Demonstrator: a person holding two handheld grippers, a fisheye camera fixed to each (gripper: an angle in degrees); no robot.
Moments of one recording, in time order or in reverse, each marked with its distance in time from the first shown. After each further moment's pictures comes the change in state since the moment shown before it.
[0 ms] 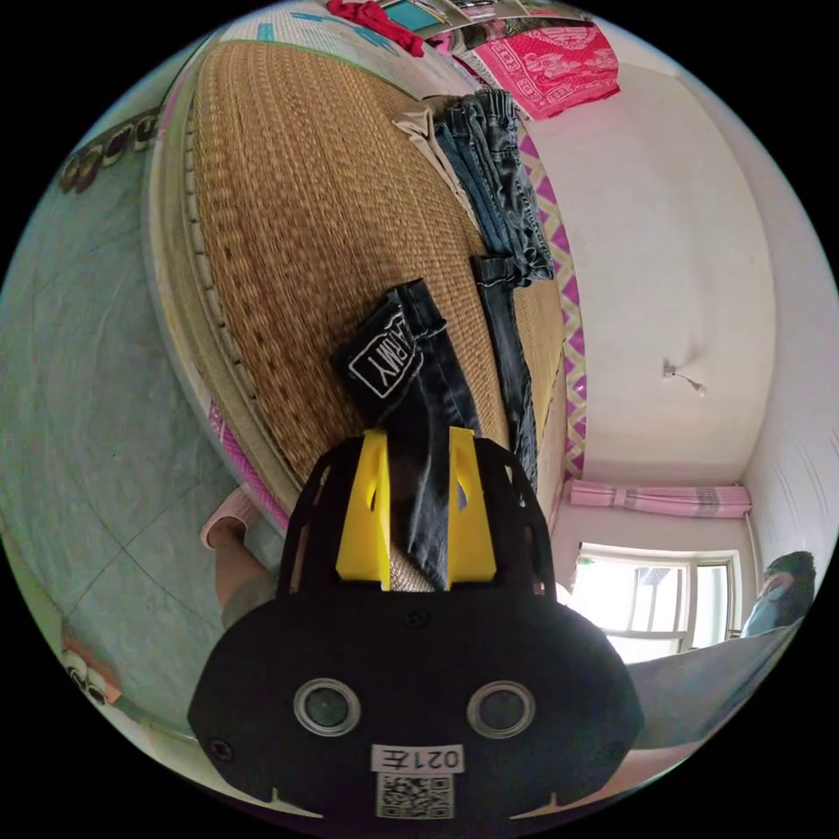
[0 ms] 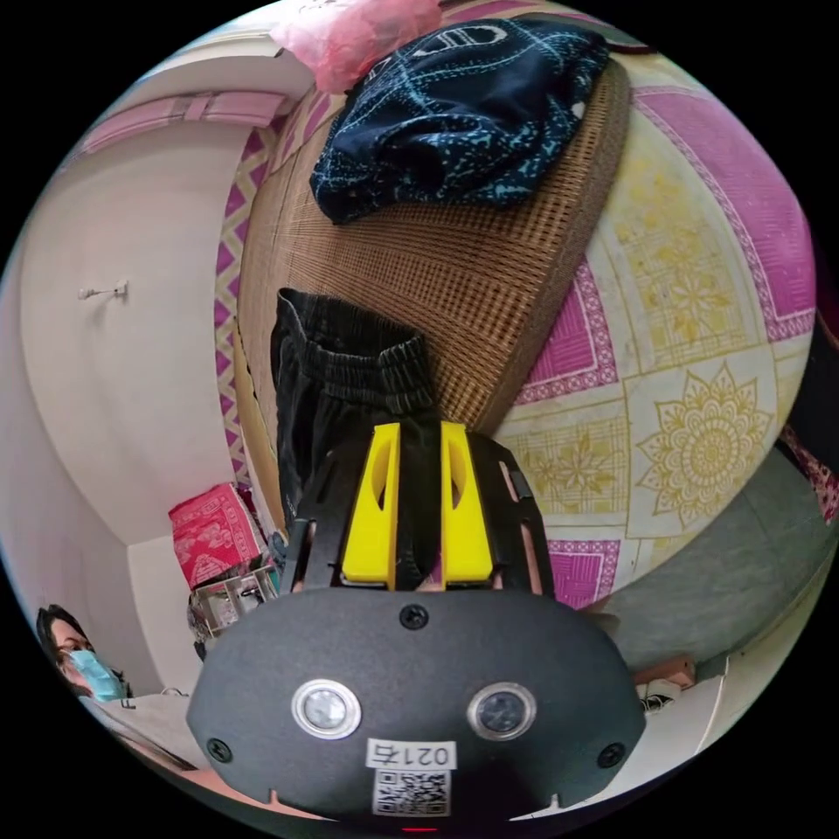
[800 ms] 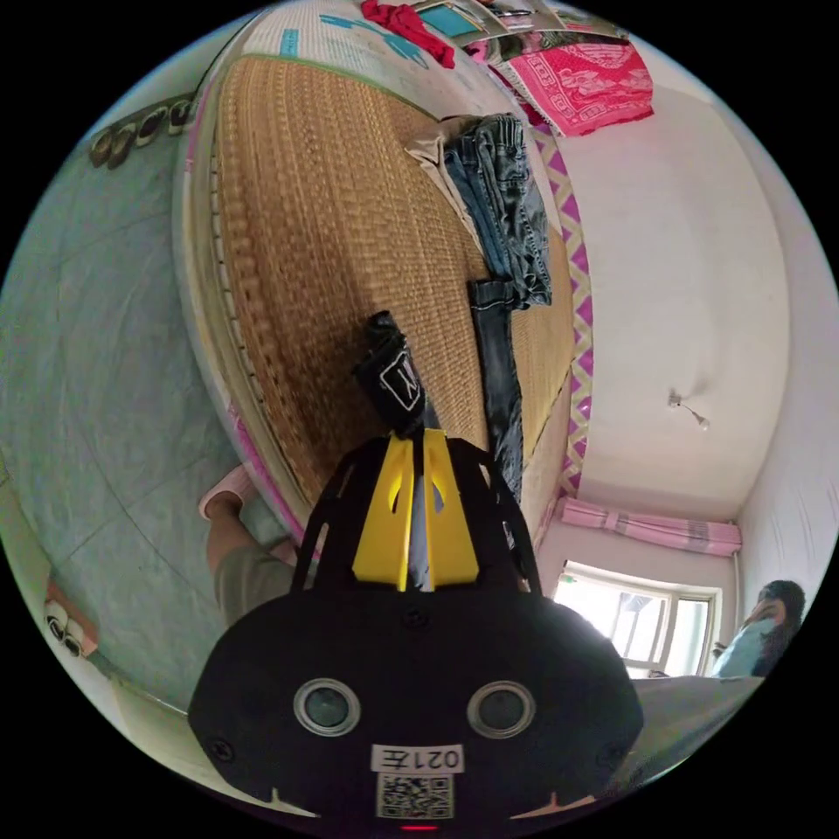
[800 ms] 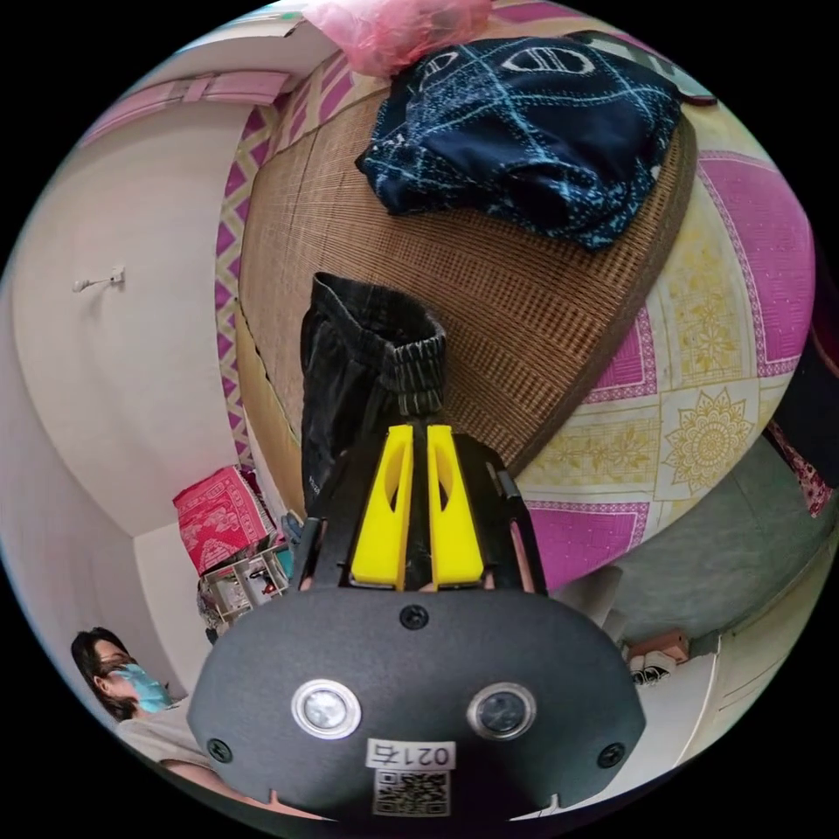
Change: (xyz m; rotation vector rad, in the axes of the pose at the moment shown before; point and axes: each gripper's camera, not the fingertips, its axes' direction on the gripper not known) left arm 0.122 -0.105 0.055 -0.015 -0.018 -0.117; right arm -0.145 -0.104 -0.076 -0.090 0.038 0.024
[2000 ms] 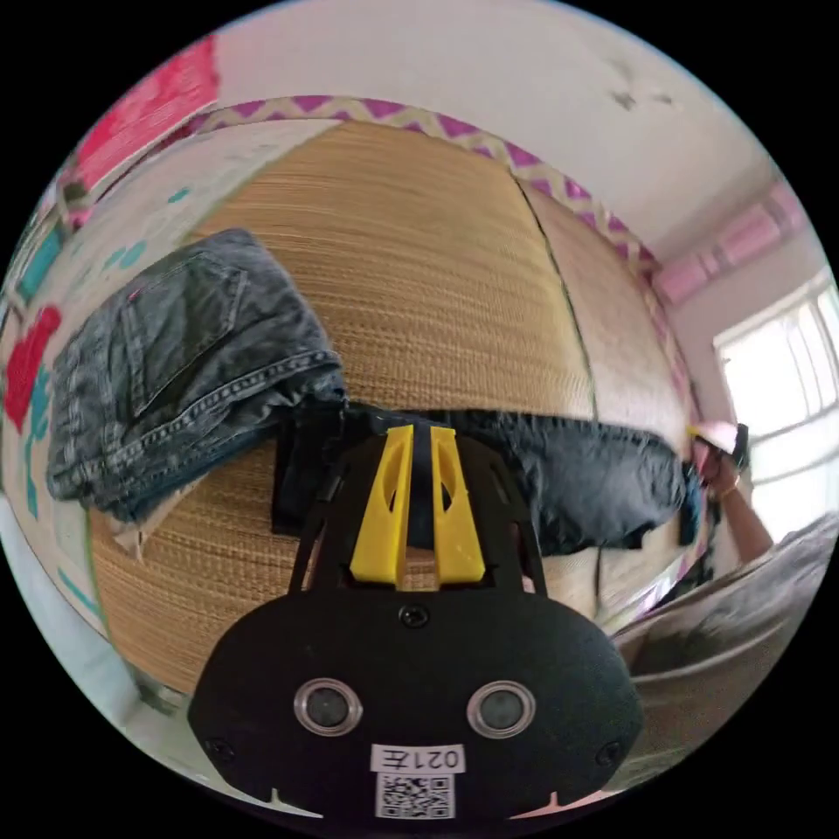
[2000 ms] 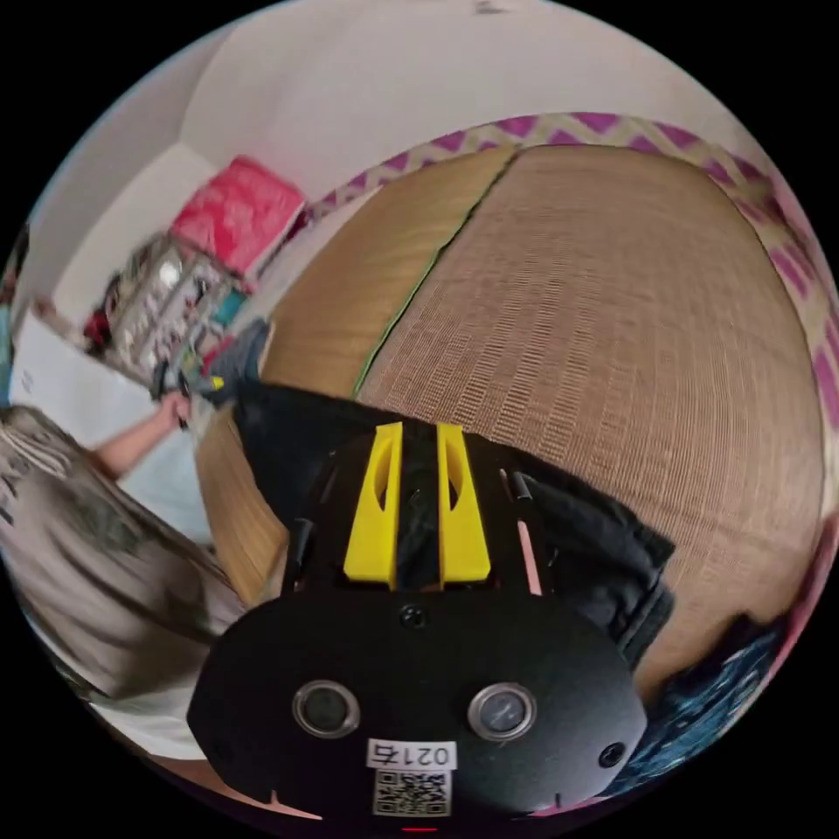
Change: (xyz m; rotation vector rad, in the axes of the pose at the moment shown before) left arm 0.585 -0.163 0.456 -0.287 -0.537 1.047; right arm -0.639 -0.218 0.115 -0.339 0.309 -1.320
